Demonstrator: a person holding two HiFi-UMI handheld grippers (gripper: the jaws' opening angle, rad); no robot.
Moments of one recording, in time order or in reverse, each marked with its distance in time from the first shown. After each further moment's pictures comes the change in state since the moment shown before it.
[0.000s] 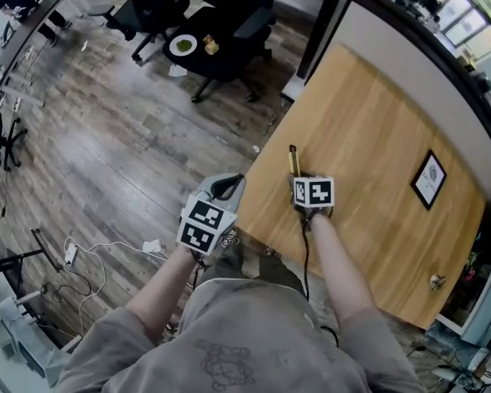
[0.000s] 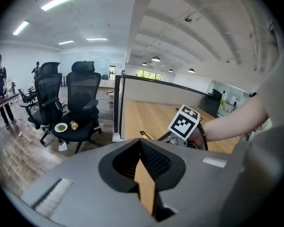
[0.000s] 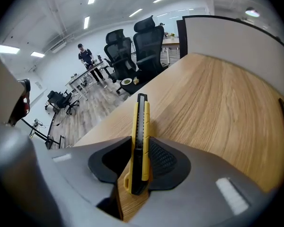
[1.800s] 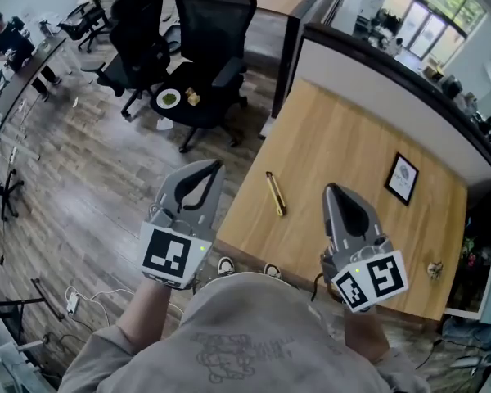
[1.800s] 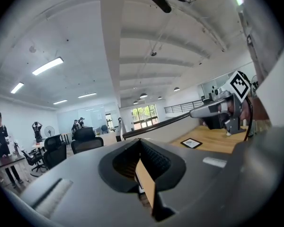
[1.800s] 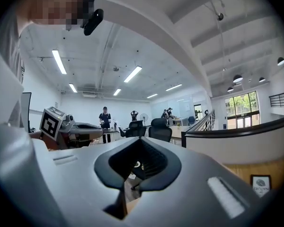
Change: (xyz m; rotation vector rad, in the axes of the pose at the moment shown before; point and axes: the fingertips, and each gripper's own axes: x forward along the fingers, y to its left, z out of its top) left arm -0.164 -0.057 0.201 0.396 -0.496 0.112; right arm -0.422 0.116 0.097 -0.233 -0.972 0.026
